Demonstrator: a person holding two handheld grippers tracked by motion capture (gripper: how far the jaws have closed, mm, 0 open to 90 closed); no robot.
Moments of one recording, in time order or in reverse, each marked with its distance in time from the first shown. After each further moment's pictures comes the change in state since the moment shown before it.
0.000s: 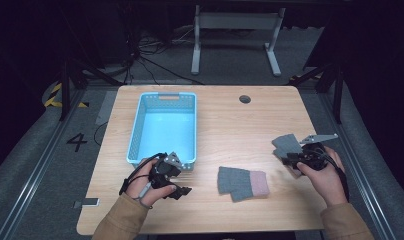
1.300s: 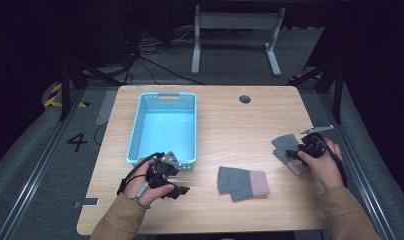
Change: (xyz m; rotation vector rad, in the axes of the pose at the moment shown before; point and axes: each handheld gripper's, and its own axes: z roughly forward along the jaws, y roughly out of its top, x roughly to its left) left arm 0.002 -0.003 -0.005 -0.009 0.001 -0.010; right arm -0.053 0.002 0.037 0.090 -0.177 0.086
